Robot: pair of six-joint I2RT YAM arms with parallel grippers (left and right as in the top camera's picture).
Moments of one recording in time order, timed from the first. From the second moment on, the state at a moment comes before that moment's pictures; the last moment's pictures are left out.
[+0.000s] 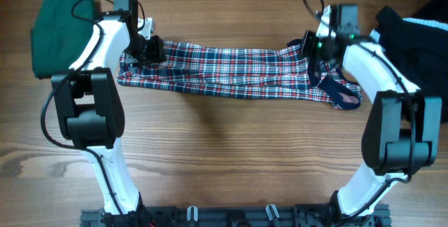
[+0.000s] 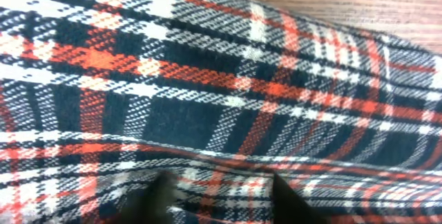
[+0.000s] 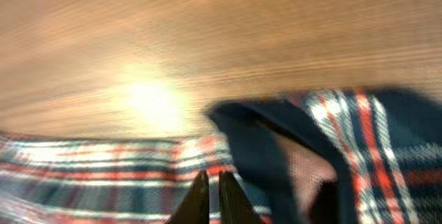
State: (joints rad) left arm 0.01 2.20 1.67 -0.90 0.21 -0.08; right arm 0.01 1.93 1.36 -0.46 -0.27 0.26
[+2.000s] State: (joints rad) left arm 0.22 2.10 1.68 -0.96 0.24 -0.19; right arm 0.18 1.96 1.20 -0.47 -0.24 0.31
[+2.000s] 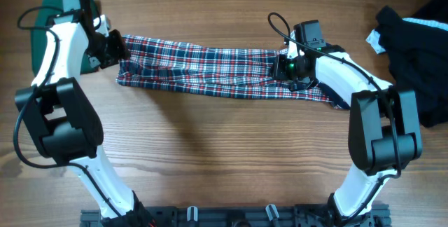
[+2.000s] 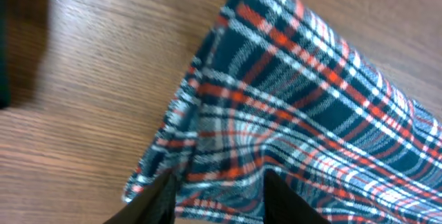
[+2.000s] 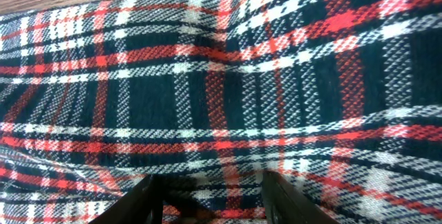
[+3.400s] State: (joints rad) left arm 0.26 2.29 1.69 -0.93 0.57 0.16; right arm 0.17 1.97 1.21 -0.47 -0.25 0.31
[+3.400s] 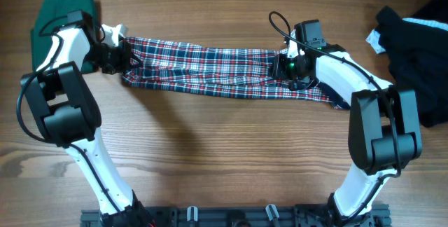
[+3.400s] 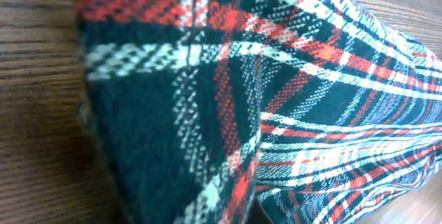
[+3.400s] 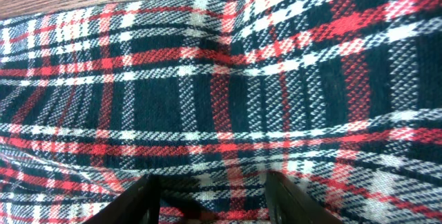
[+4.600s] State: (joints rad) left arm 0.11 2.10 1.69 -0.94 0.52 0.09; right arm 0.18 1.77 1.28 -0.53 -0.42 0.30
